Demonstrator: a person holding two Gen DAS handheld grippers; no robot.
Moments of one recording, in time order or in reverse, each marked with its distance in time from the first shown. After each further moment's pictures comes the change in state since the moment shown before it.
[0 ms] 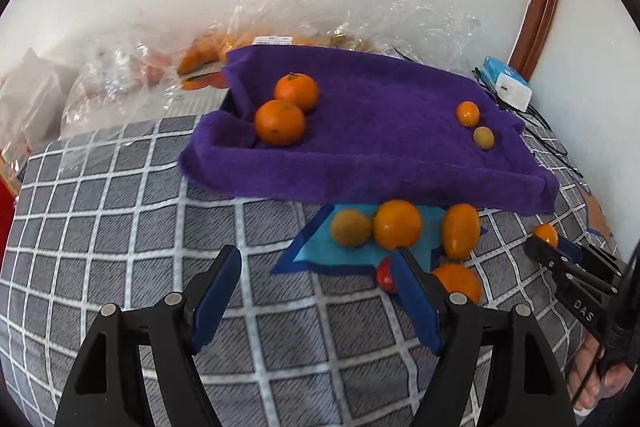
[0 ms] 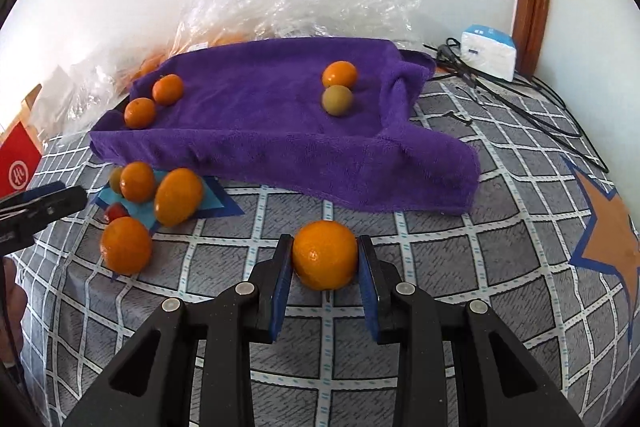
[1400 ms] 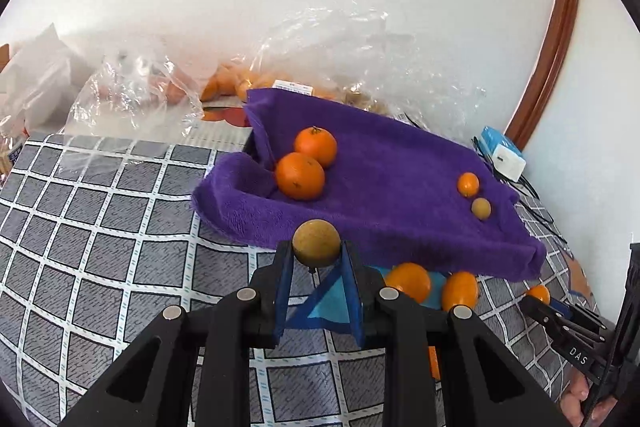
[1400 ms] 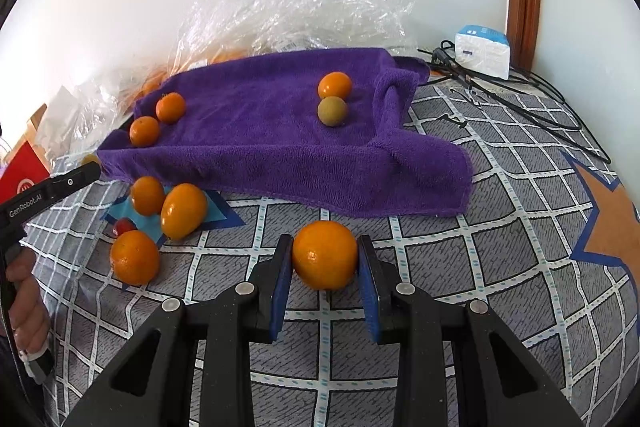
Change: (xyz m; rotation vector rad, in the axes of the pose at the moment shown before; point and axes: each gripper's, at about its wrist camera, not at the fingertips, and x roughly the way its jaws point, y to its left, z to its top) left arm -0.004 0.038 0.003 -0.151 -0.201 -0.082; right arm -0.007 -0.010 -0.002 0.049 -0.048 0.046
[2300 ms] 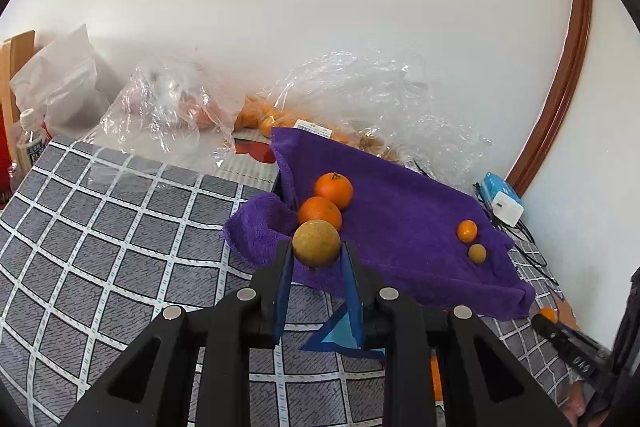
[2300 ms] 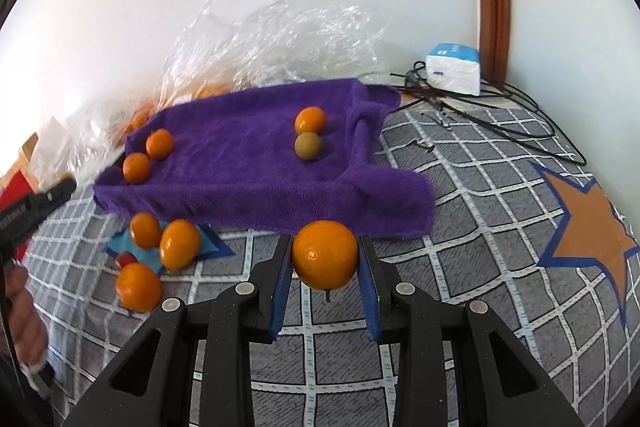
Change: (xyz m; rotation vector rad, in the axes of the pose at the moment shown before) left arm -0.027 0.017 0.008 -0.084 -0.111 0.009; right arm -0.023 -0.011 0.011 0.066 -0.077 -0.045
